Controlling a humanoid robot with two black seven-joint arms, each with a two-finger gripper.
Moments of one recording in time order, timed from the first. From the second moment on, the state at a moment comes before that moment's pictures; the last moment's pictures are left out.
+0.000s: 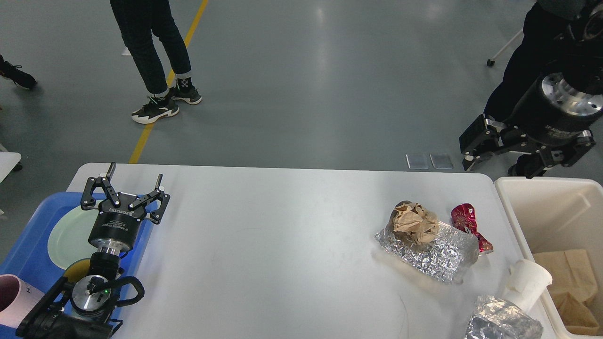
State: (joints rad) left arm -0.30 0.12 -1.43 -0.71 0.02 -0.66 -0.13; right arm 2.36 -0.38 -1.38 1.41 -0.02 0.86 -0.15
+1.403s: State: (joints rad) left arm -0.30 0.12 -1.43 -0.71 0.02 -0.66 -0.13; right arm 1.93 -0.38 -1.34 1.49 0.14 0.41 -0.15
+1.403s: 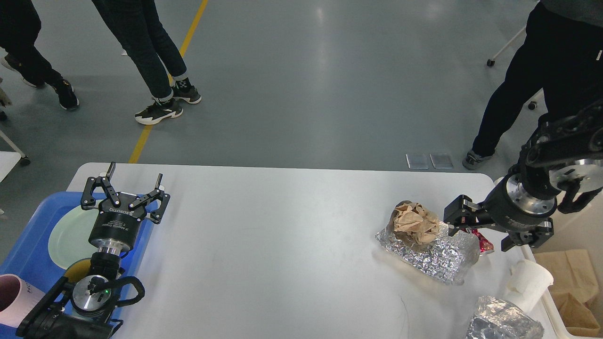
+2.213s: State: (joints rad) left arm -0.30 0.12 -1.43 -0.71 0.02 -0.66 -0.13; right arm 1.35 -0.35 -1.05 1.14 1.02 0.14 -0.15
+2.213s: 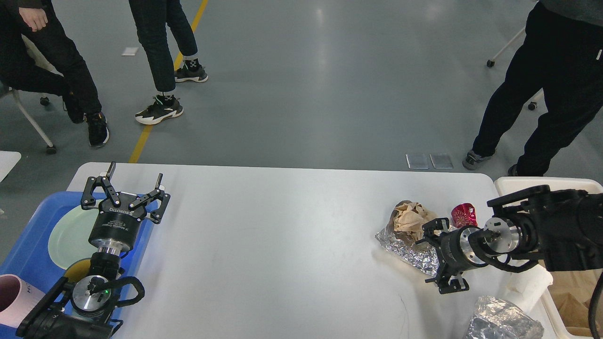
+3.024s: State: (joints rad) left arm -0.30 0.12 -1.43 -0.71 0.02 -0.66 -0.13; right arm 1.16 -0.28 -0.95 0.93 1.01 0.14 -0.20
